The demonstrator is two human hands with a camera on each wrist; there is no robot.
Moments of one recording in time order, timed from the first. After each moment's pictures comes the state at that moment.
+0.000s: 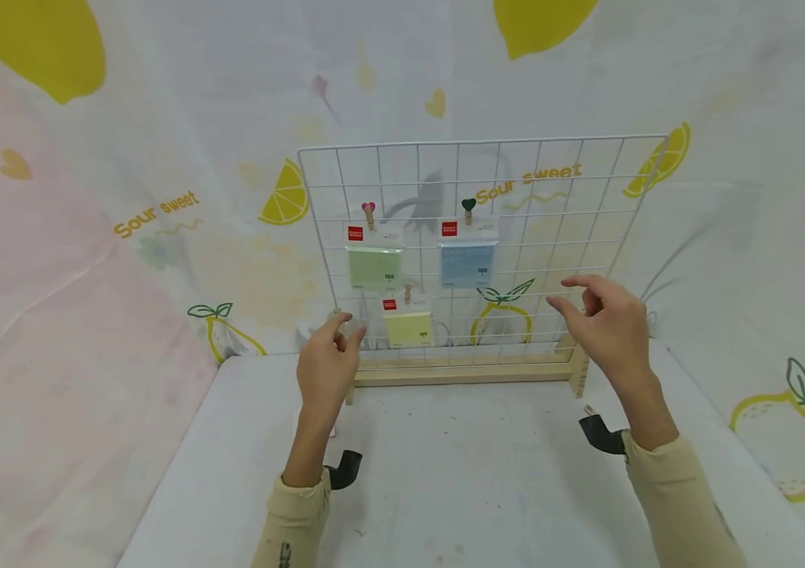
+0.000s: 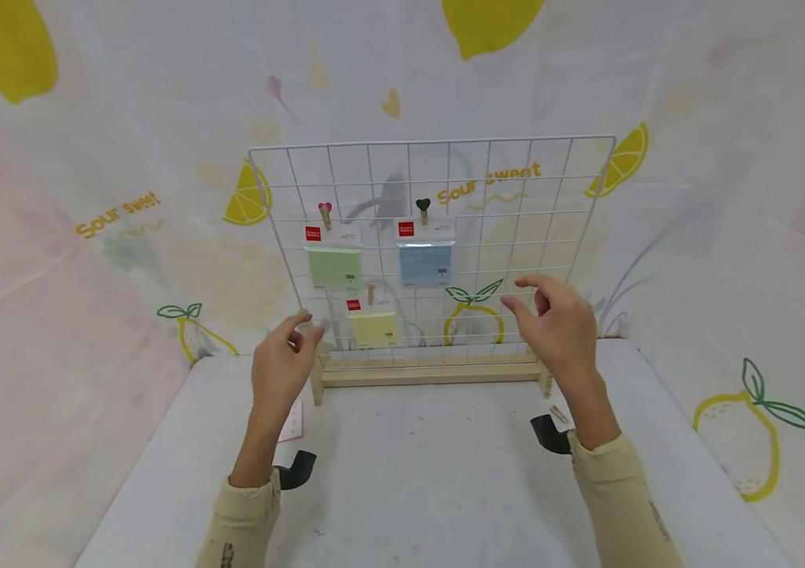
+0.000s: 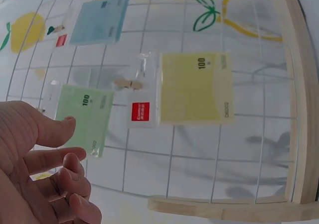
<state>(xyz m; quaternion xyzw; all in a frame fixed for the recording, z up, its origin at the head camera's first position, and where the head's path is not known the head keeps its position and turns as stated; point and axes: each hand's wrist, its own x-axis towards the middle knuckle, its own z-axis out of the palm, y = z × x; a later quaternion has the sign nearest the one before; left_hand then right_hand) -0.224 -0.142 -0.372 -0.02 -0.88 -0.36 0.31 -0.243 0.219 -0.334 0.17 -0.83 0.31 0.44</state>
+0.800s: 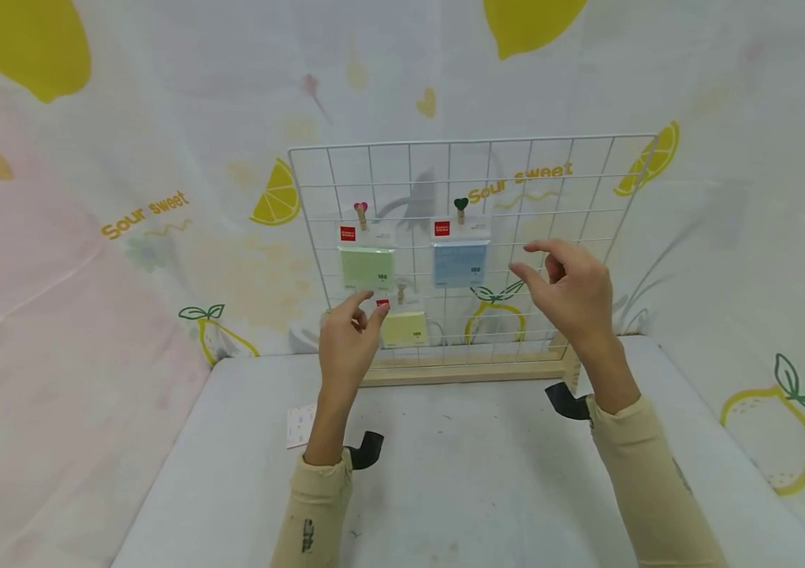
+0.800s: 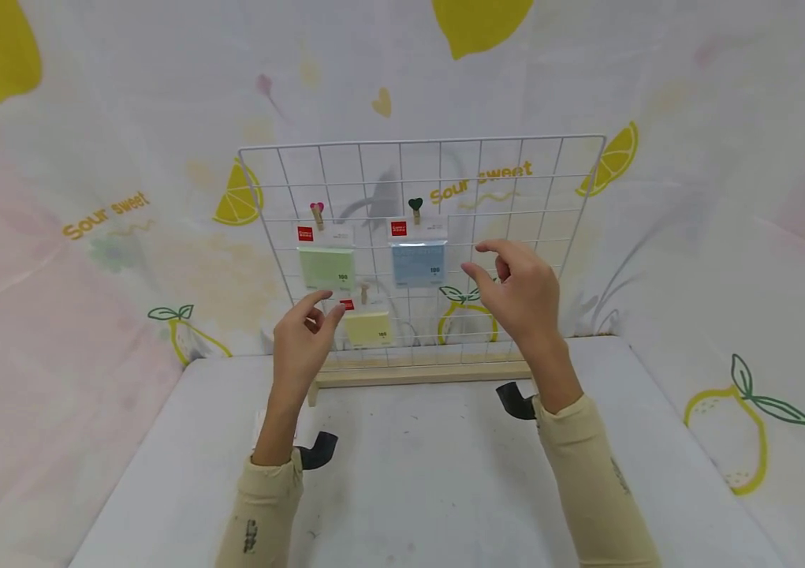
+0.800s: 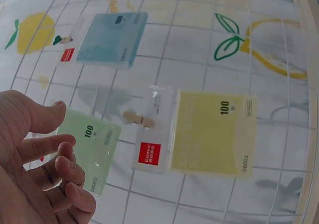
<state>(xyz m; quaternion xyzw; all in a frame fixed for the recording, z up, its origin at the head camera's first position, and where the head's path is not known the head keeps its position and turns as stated) -0.245 -0.109 -0.355 -0.07 -0.84 -0.43 0.34 -0.262 0.183 -0.295 0.21 -0.80 0.31 0.48</state>
